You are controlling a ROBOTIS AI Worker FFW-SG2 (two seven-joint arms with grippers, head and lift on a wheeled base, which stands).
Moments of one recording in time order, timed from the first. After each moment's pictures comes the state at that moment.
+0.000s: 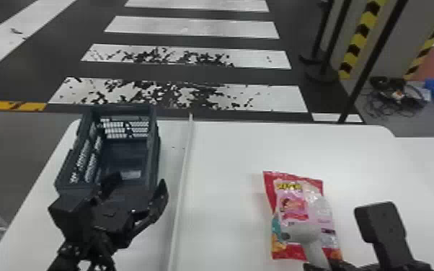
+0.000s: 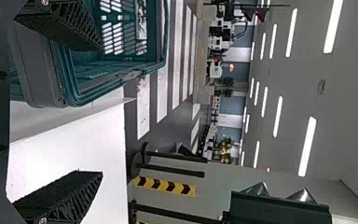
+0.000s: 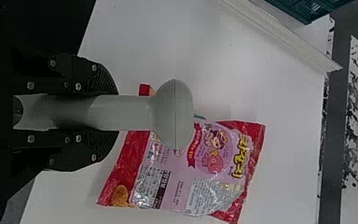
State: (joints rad) left arm 0.43 0.20 -0.10 -1.90 0.20 0.01 -0.11; right arm 0.46 -0.15 0.10 -2.61 0.26 1.57 0.47
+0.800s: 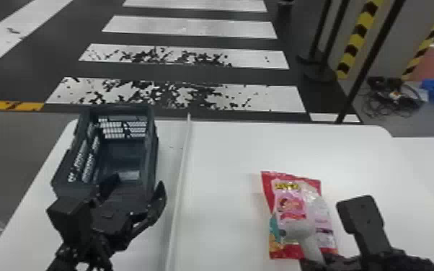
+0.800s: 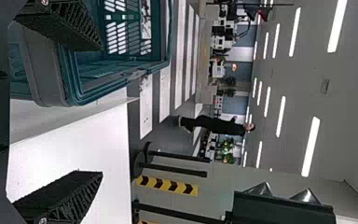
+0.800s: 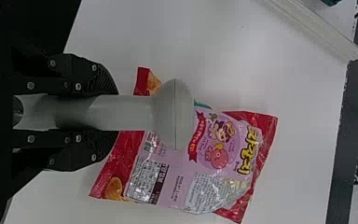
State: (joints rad) left arm 0.43 0.20 -0.10 -1.90 0.20 0.01 -0.12; right arm 0.39 -0.16 0.15 -2.51 0.30 1.57 0.44
